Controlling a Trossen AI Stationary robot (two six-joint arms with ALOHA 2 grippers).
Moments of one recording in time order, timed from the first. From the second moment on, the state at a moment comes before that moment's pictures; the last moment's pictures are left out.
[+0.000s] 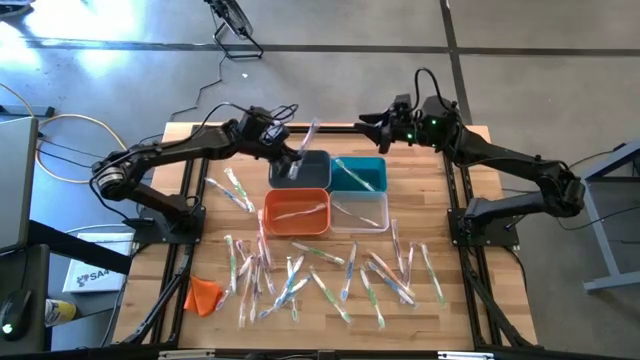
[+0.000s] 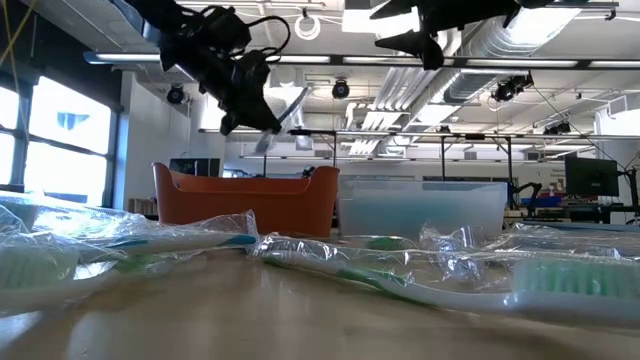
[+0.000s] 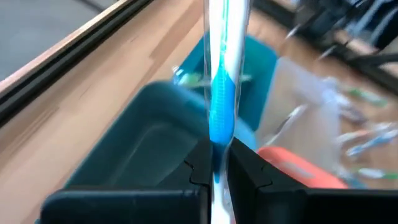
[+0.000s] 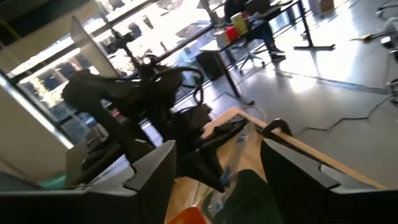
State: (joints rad) left arm 0.58 1.37 0.97 -0.21 0.32 -0.14; right arm -0.52 1.18 0.99 0.13 -0.21 0.49
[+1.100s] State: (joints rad) left arm 0.49 1.51 0.99 -0.35 0.05 0.06; right arm -0.53 1.18 0.99 0.11 -0.16 0.50
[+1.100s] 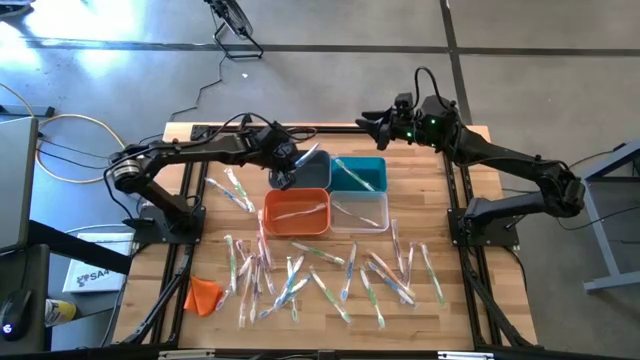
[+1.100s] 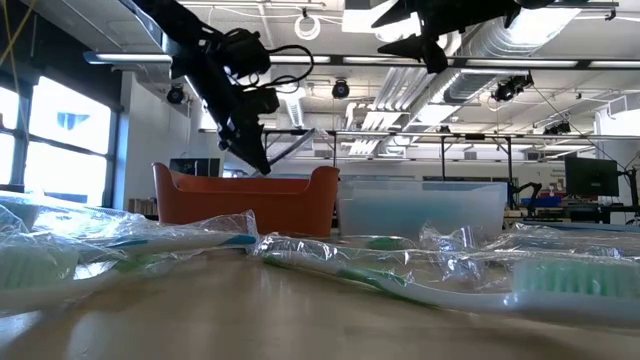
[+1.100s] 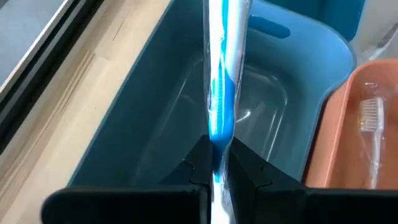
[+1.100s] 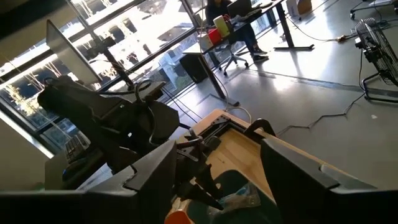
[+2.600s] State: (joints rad) left arm 0.49 1.61 0.99 -0.38 0.02 -0.03; right arm -0.53 1.18 0.99 0.06 -0.13 0.50
